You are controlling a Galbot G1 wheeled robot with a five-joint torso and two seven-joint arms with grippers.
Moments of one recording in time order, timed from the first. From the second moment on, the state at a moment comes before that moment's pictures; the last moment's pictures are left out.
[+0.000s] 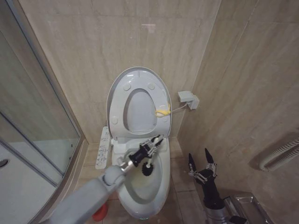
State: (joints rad) left arm 0.65 -0.97 0.40 -1.57 -0.63 -0.58 0.25; right arm -1.60 1.50 0.62 1.92 0.77 0.68 -0.67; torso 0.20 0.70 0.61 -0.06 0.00
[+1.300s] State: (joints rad) left arm 1.73 -0.90 -0.61 -2.34 -0.53 -0.42 -0.05; right arm -1.51 1.45 0.53 1.82 0.72 0.70 -0.63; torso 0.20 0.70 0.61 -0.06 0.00
